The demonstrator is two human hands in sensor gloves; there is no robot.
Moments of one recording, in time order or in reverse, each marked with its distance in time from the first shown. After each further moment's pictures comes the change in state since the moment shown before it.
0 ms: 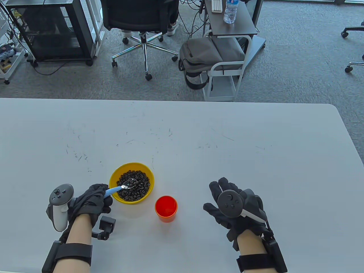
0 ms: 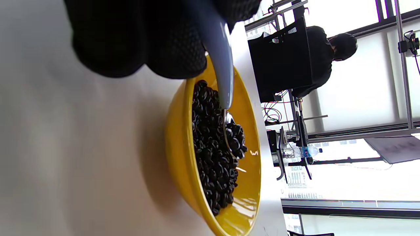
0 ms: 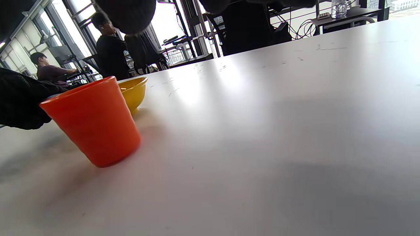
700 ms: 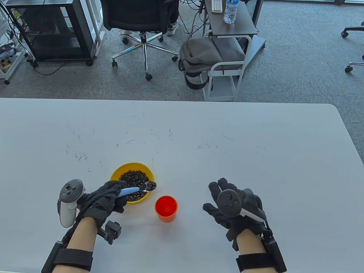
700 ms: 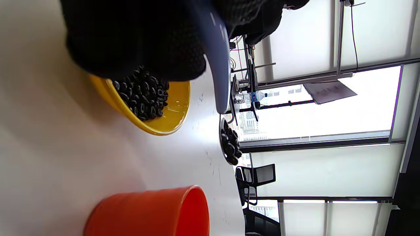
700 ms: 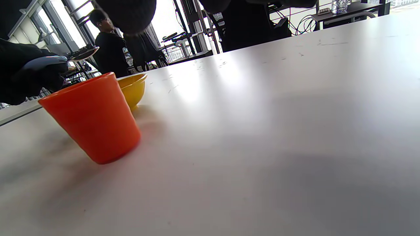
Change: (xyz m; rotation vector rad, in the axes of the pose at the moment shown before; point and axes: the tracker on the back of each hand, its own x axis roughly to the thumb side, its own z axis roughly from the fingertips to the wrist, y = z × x) left_hand 0.042 -0.041 0.020 -0.292 -0.219 -0.021; right_hand 0.001 0.001 -0.001 0.015 0.003 -0.005
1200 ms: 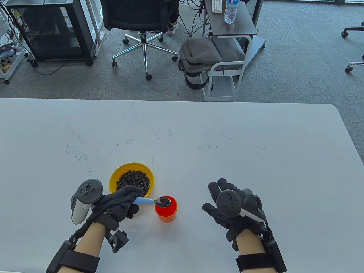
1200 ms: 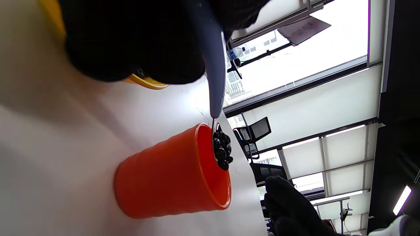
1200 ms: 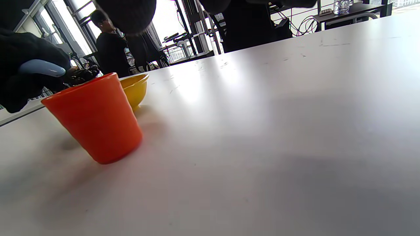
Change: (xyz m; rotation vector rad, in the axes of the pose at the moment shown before) left_hand 0.019 -0.035 0.000 -0.137 -0.149 -0.291; right_hand 0.001 0.000 0.000 -0.001 -0.006 0.003
